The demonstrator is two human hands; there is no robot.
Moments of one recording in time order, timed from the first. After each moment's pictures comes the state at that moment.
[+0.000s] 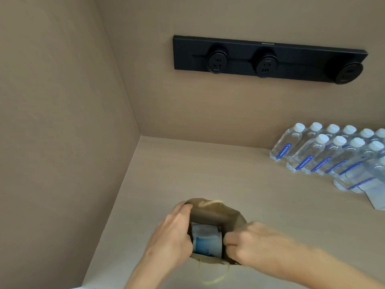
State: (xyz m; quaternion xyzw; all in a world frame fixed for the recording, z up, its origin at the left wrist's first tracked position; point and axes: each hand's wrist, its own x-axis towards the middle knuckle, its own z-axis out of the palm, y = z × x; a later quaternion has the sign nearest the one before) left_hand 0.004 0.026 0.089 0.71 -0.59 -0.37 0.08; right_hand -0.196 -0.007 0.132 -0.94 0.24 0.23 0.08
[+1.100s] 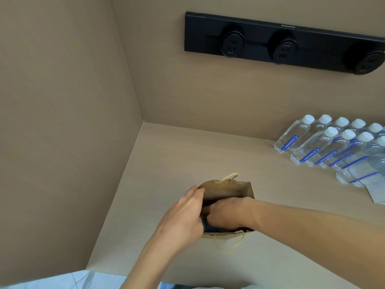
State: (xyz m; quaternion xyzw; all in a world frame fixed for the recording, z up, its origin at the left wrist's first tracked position) left_hand 0.010 0.013 0.091 0.67 -0.63 -0.39 0.05; right_hand -0.126 -0.065 0.036 -0.89 0.11 0.43 0.07
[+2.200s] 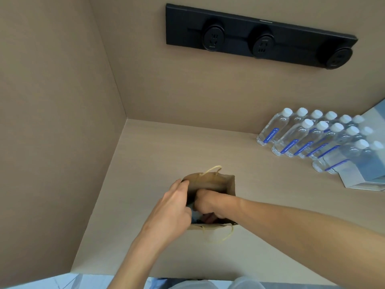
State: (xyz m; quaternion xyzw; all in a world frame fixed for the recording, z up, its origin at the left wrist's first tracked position) left_hand 0.008 0.015 0.074 0.67 -0.61 -0.39 0.14; right_hand -0.108 -0.049 0.039 -0.59 0.64 0.22 0.44
